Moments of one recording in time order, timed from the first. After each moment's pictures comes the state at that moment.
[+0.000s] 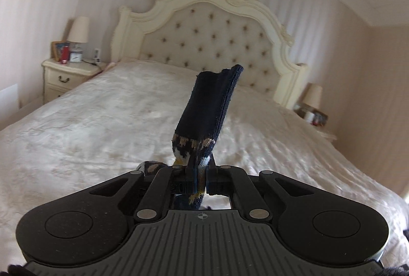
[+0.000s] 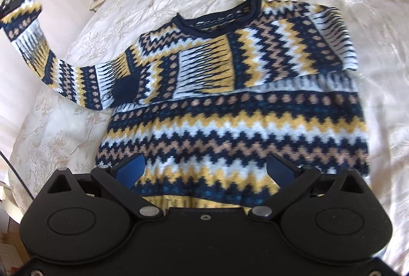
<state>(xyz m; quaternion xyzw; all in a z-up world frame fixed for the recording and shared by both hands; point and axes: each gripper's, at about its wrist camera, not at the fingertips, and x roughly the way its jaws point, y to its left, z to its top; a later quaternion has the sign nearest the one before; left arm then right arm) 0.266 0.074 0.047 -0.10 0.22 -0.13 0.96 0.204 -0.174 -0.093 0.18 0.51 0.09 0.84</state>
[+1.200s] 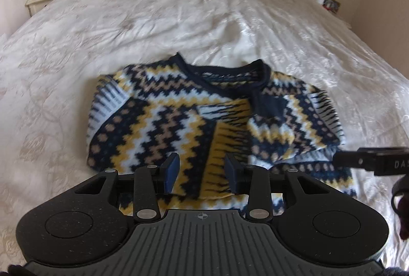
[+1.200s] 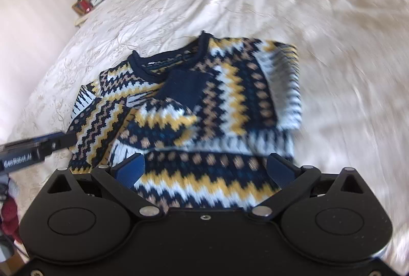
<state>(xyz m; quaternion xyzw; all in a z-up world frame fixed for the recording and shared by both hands) 0.230 -0.011 -0.102 -0.01 0.45 -0.11 0.88 0.254 -0.244 -0.099 0.15 0.49 0.07 0.86</state>
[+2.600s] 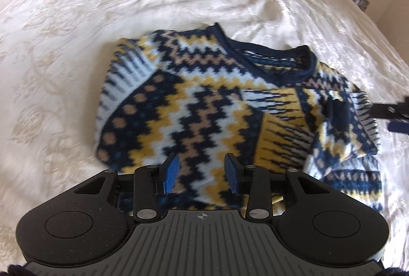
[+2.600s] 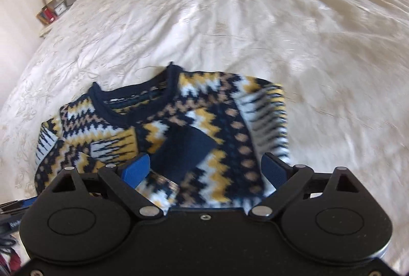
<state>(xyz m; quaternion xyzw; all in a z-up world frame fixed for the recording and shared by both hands) 0.276 0.007 -0.140 -0.03 0.50 -0.08 0.86 0.330 -0.246 -0.097 0.14 0.50 -0.01 0.85</state>
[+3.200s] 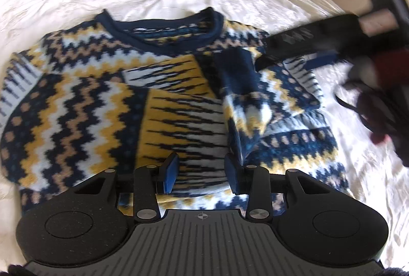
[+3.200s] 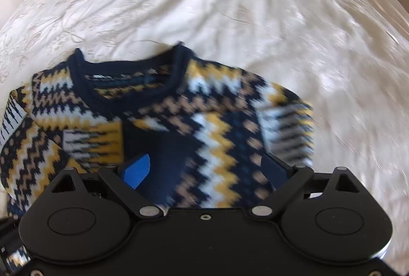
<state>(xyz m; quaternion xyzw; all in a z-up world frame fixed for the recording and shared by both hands) 0.260 -0.072 -0.159 0.01 0.51 -0.24 0.83 0.368 -0.223 -0.122 0.04 0.56 -0.03 0.83</state>
